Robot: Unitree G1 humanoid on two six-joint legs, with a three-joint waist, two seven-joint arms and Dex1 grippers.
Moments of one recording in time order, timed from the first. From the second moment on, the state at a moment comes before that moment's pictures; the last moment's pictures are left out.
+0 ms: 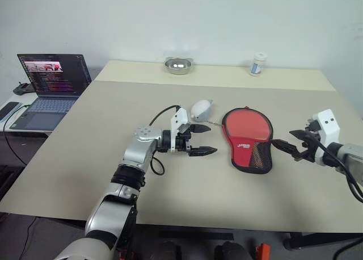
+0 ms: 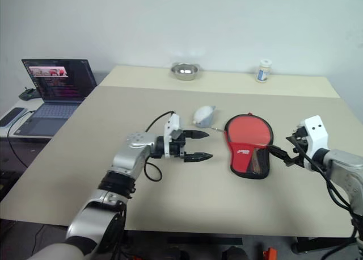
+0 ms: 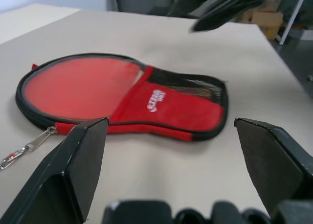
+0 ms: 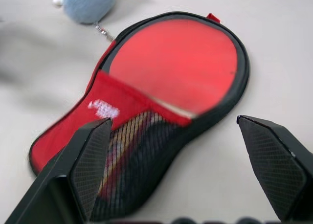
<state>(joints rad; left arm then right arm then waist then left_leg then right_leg) -0.77 0.31 -0.12 0.43 -0.21 0.19 -1.28 -0.34 -0.82 -0.23 -0.19 0.59 0.93 0.51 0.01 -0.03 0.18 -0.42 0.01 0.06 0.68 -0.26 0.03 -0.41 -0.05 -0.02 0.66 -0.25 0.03</state>
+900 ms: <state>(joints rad) -0.68 0.39 -0.13 0.21 -0.28 0.31 -1.21 -0.53 -0.60 -0.06 0.27 0.30 0.73 0.53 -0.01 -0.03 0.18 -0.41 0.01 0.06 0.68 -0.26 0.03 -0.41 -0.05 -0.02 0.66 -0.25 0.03</state>
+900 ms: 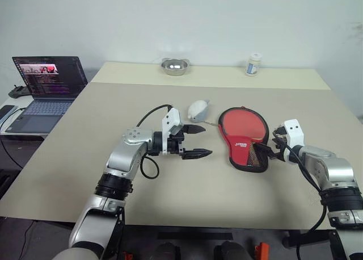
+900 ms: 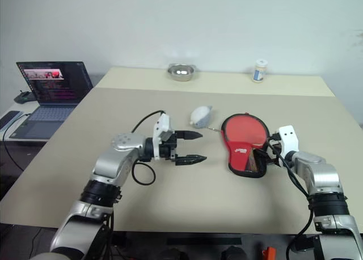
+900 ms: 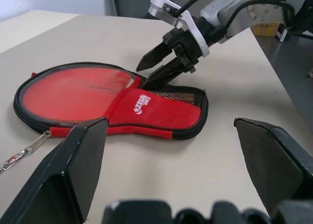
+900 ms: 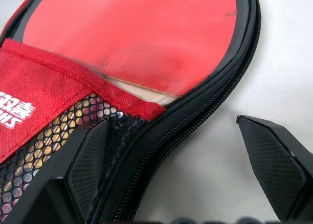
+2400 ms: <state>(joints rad) -0.39 0.67 -0.15 -0.04 -0.38 0.37 -1.41 -0.11 -0.39 -0.19 -0.70 0.54 1.49 0.47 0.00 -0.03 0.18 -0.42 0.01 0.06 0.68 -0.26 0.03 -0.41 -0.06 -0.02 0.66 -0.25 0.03</state>
